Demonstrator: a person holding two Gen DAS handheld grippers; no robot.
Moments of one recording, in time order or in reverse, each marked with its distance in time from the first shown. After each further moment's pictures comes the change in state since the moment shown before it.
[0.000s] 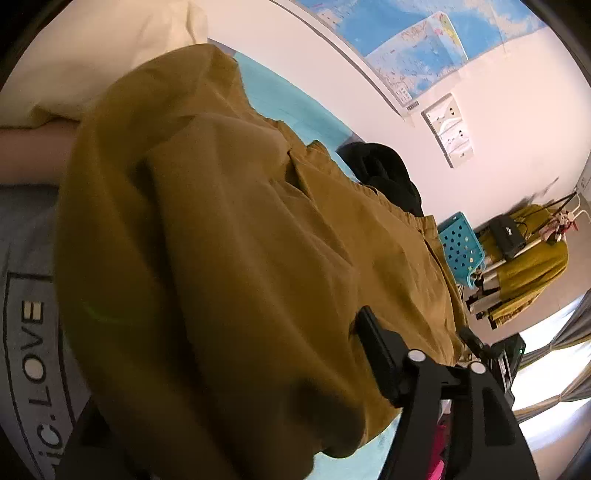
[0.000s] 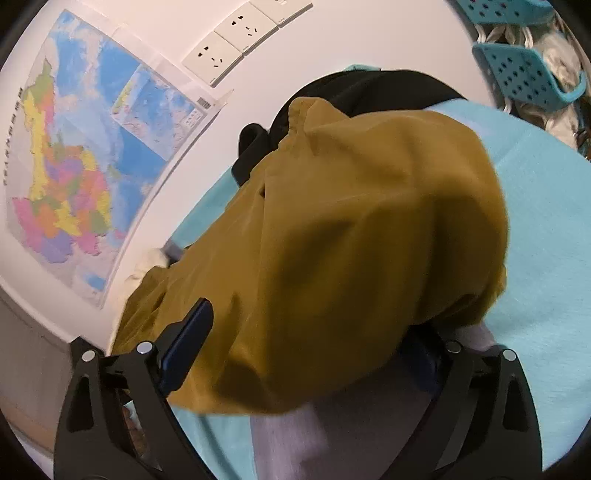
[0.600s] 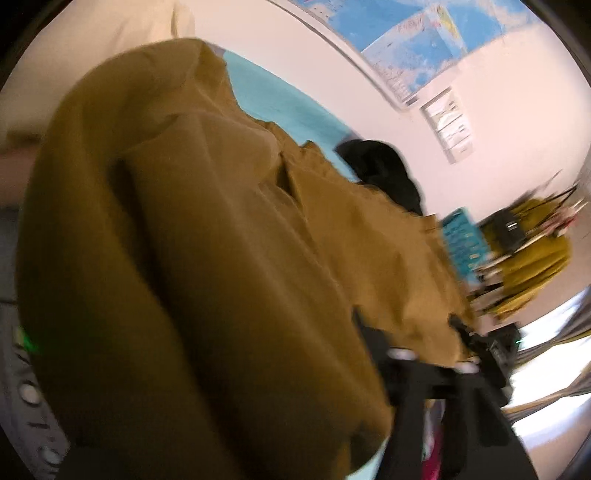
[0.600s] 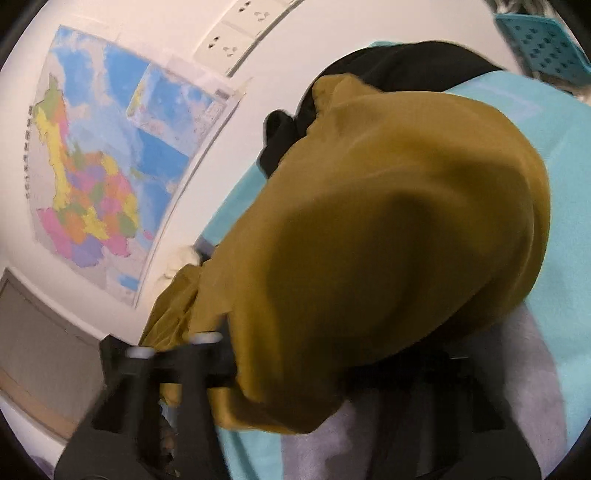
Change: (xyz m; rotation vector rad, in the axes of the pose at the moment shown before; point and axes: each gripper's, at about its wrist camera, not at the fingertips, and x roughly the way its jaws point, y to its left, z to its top) left arm 0.001 -0.004 0.007 0.045 0.003 0.061; right arm 0.026 -0.002 0.020 0.045 0.078 0.209
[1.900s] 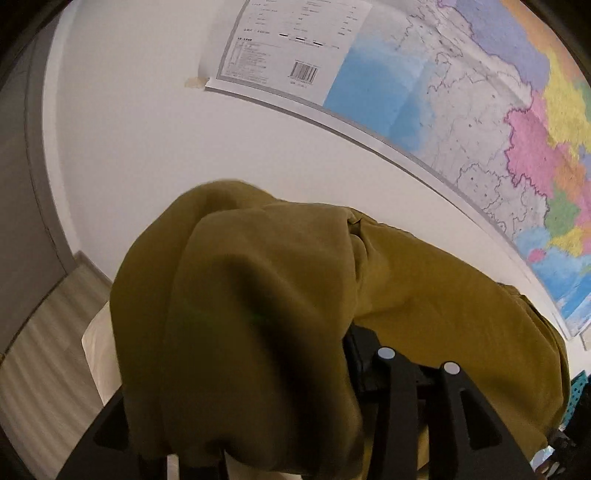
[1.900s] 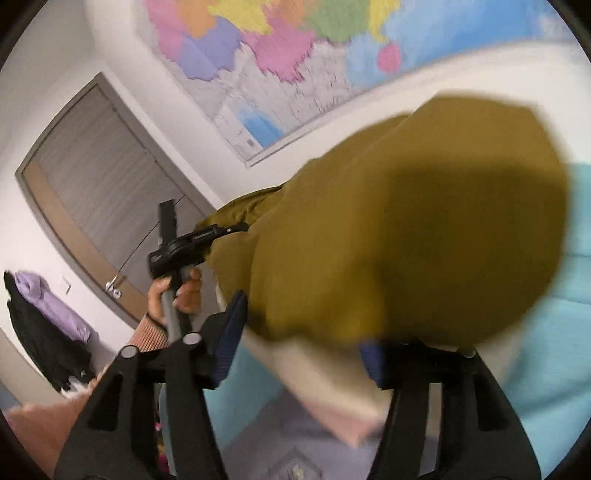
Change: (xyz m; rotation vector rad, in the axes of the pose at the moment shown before) left arm -0.245 0.309 0.161 -0.220 -0.470 0.530; right arm 0.309 0.323 -0.065 -0.602 0.449 0.419
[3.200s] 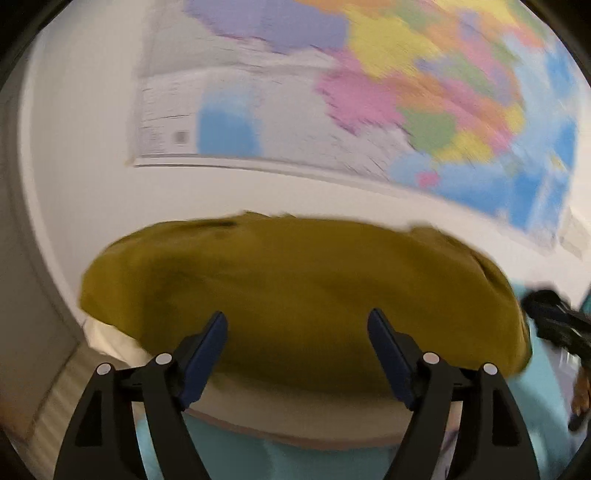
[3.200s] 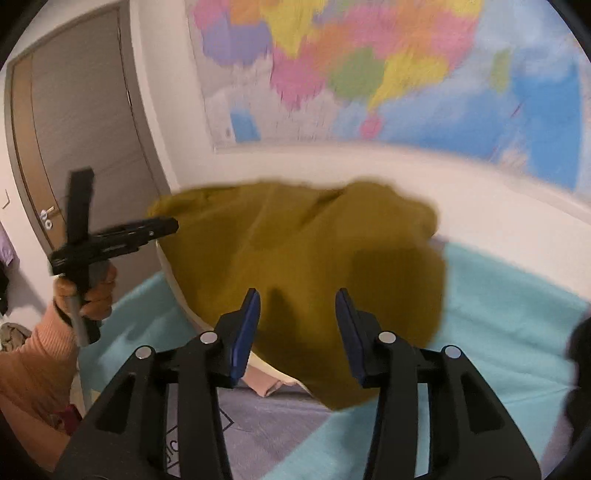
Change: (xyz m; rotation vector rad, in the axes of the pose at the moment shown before) left arm -0.073 -0.139 -0.092 0.357 -0.130 0.007; right arm -0.023 0.028 0.003 -0.284 0.048 -0.317
